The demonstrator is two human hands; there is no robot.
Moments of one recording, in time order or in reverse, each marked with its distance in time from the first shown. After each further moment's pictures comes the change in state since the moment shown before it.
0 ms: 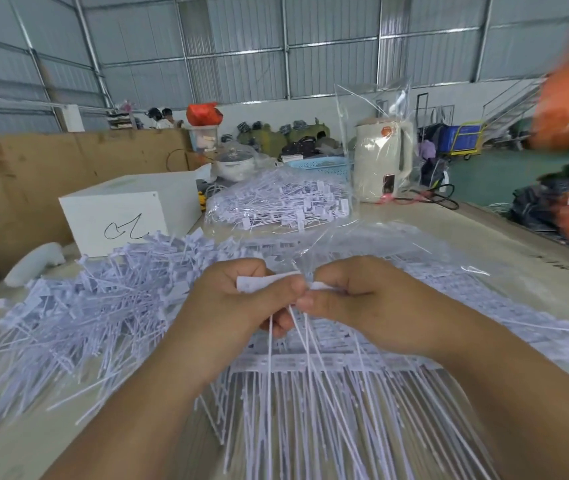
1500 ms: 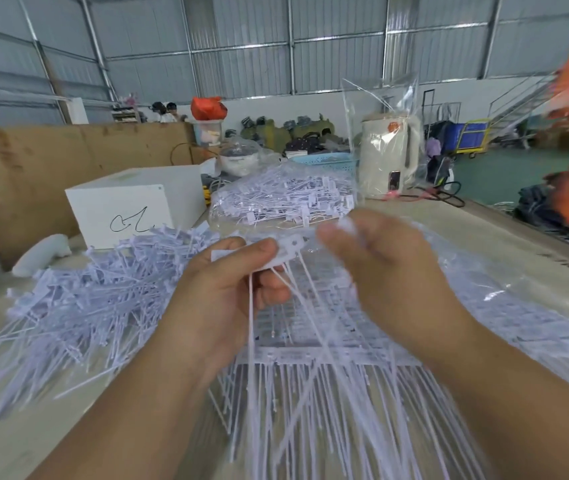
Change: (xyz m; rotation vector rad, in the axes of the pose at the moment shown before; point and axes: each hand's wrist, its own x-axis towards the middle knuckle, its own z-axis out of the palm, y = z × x) left_hand 0.002 0.011 0.002 -0.462 0.123 -0.048; right_hand 0.003 -0.016 0.011 0.015 0.576 -0.038
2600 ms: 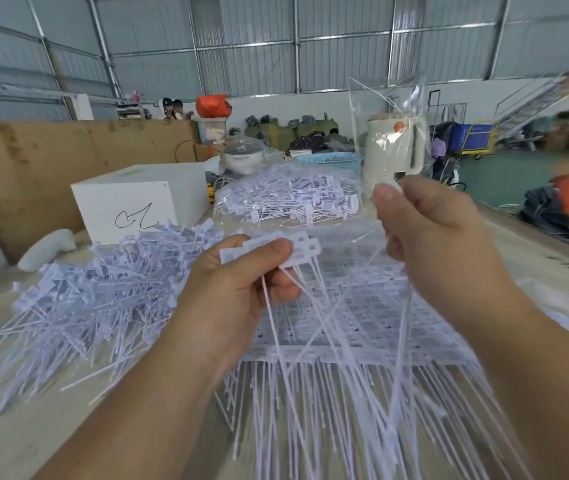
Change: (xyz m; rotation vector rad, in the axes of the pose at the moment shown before) left_hand -0.002 -0.003 0.001 0.047 0.064 -0.003; right_hand 0.012 0.009 -0.023 0.163 0.097 0.029
